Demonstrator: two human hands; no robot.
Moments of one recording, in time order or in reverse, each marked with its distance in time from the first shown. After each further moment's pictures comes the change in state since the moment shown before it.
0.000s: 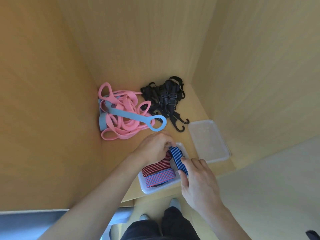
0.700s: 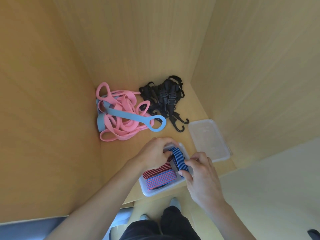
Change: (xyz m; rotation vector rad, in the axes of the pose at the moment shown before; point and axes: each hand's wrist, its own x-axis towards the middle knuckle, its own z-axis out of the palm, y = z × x) left_hand -0.005 -0.009 0.017 -0.258 -0.018 -0.055; right_hand 0.011 0.008 0.003 0.186 -0.096 0.170
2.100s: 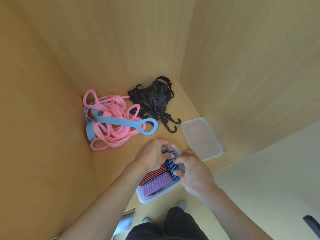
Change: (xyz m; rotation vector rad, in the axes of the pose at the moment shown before) left_hand 0.019 0.003 0.009 0.048 0.008 -0.099; right_hand 0.029 -0.005 -0.002 0.063 -0.237 0.116
